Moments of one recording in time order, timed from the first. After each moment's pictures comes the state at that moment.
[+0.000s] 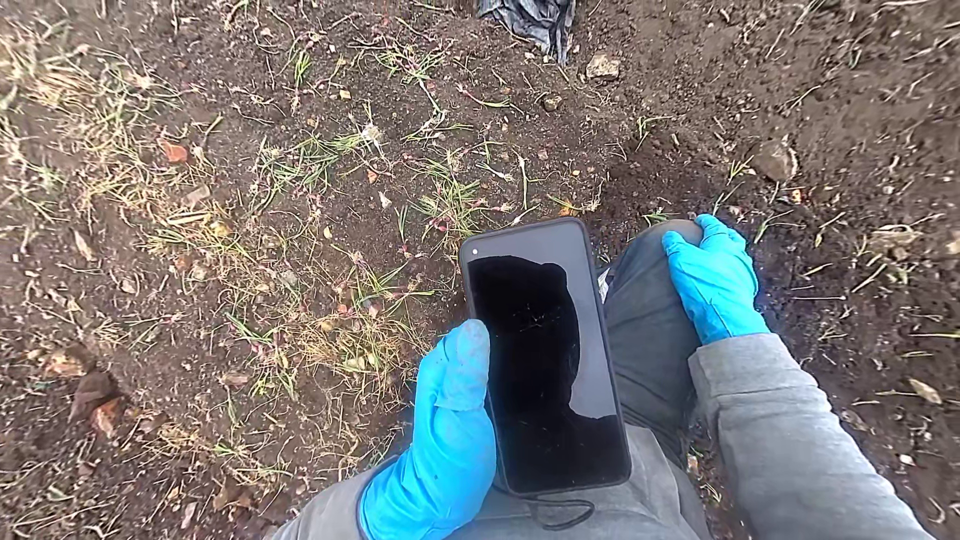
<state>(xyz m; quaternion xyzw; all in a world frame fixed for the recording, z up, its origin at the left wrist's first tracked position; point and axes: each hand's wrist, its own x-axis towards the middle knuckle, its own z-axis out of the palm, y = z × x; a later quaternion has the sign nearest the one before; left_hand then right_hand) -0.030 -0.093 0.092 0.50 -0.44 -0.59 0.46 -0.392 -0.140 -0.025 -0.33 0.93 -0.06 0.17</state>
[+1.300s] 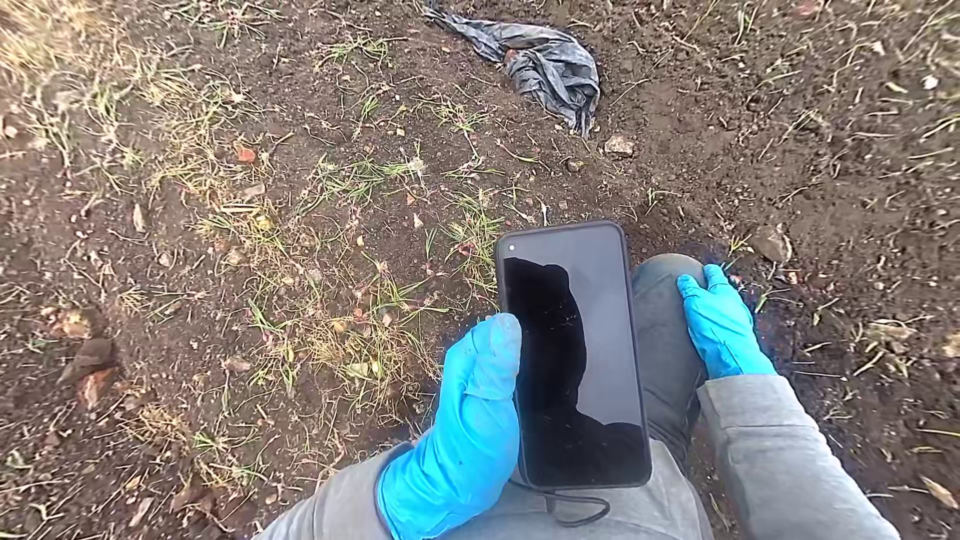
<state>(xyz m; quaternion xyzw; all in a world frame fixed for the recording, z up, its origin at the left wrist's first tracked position) -0.008 -0.068 0.122 0.43 -0.43 -0.58 0.54 -0.391 -0.122 -0.031 -0.38 0.89 -0.14 0.18</state>
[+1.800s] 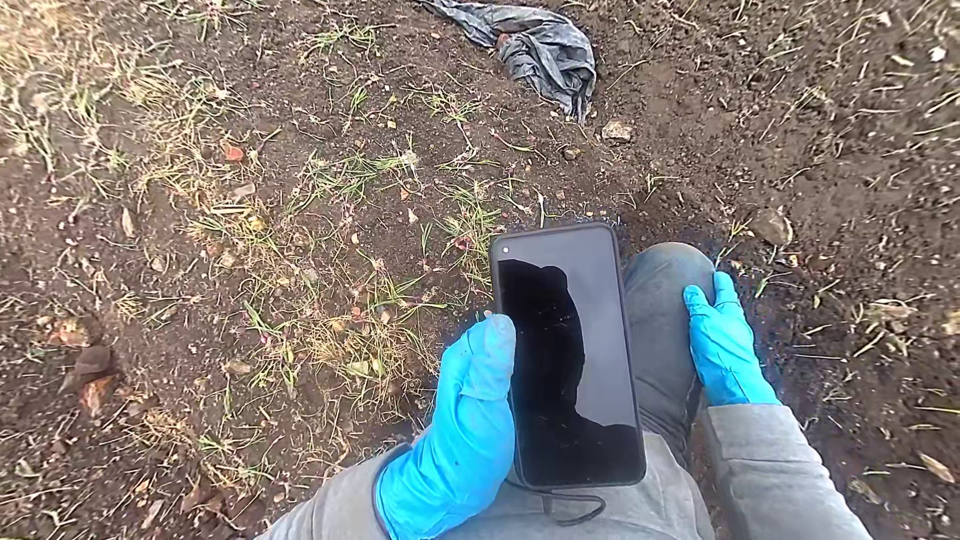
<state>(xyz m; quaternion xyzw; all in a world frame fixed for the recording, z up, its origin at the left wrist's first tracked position) -0.009 -0.071 0.116 0.45 -0.43 -0.58 0.52 -0.371 -0.083 -0.029 -0.34 0.89 -0.22 0.22</state>
